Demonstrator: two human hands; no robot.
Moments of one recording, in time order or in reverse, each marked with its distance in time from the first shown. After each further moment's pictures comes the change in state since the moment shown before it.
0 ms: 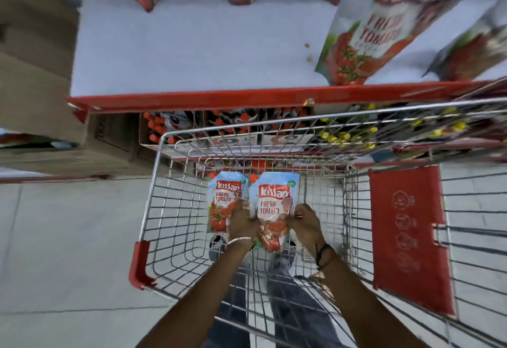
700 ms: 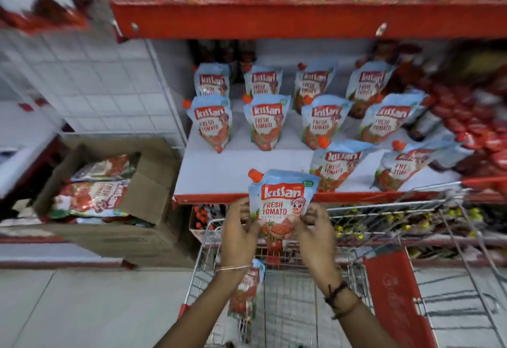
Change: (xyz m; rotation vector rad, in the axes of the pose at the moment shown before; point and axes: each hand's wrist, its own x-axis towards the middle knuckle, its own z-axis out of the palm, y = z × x) left_hand -0.135 0.143 -0.174 -0.463 0.330 0.749; right_hand -0.178 -0.222 -0.028 0.294 0.276 -0.714
